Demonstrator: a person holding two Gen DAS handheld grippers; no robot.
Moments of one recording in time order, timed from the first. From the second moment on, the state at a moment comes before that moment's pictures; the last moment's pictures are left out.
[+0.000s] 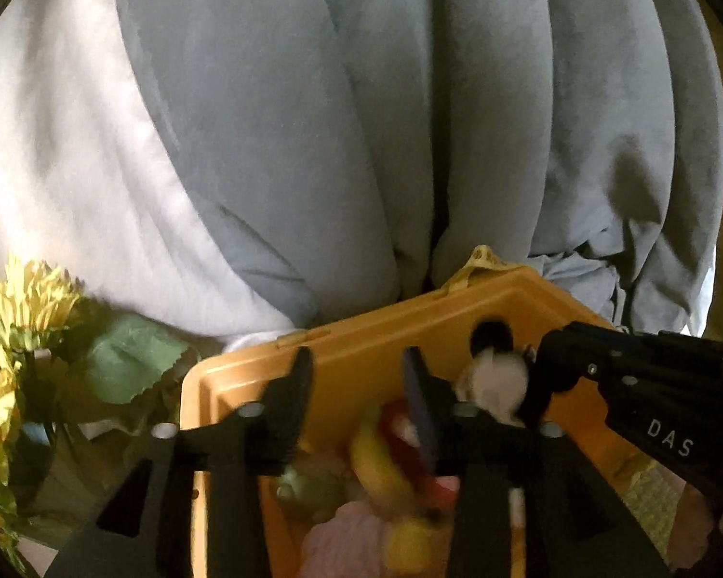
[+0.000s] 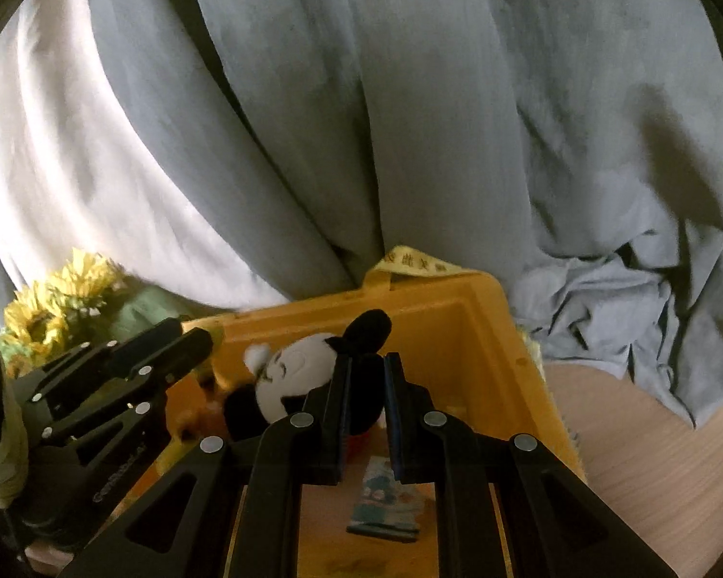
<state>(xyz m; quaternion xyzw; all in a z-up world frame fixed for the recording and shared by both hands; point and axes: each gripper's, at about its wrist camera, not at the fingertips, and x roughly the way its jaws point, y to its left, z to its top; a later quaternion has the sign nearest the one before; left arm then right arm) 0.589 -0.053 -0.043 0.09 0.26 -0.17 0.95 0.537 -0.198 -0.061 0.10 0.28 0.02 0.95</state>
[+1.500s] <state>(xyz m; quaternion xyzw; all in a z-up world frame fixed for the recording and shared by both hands) 0.321 0.032 0.035 0.06 0.14 -0.04 0.99 0.303 -0.139 0.009 0.03 0.19 -0.08 0.98</state>
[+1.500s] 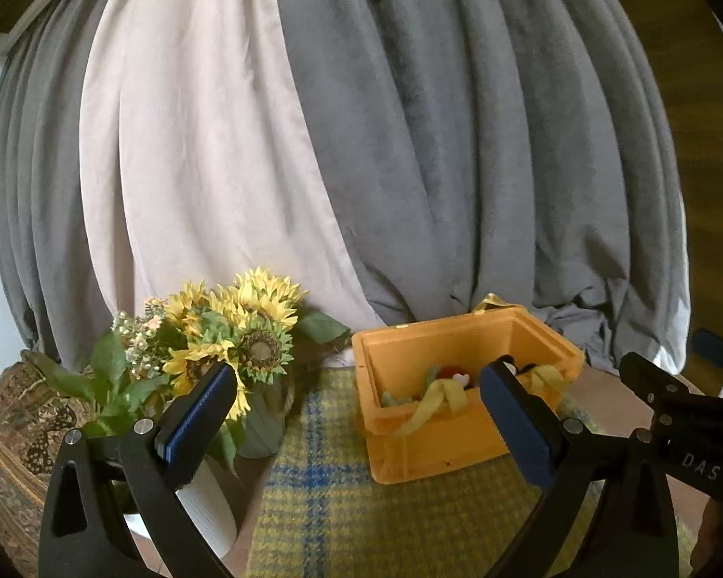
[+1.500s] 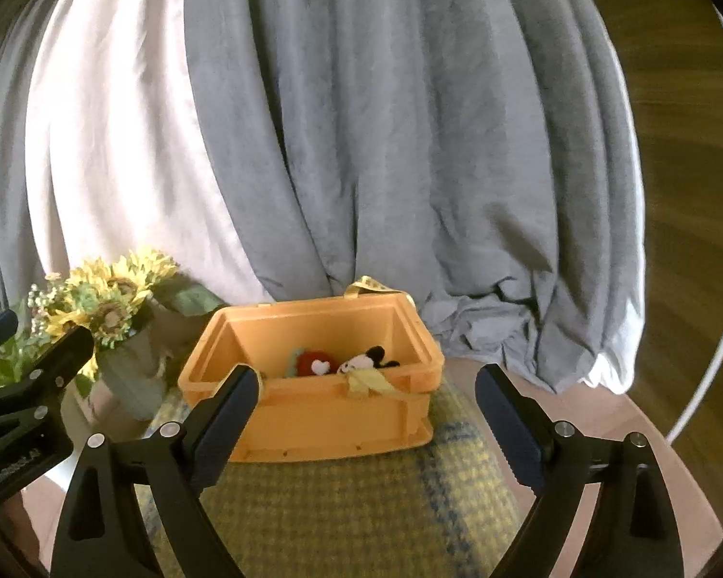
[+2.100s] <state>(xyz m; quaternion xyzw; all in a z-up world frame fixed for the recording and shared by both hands) 0.192 0.022 0.045 0.05 0.11 -0.02 0.99 0.191 -0.151 0.024 0.03 0.16 -0.06 0.98</state>
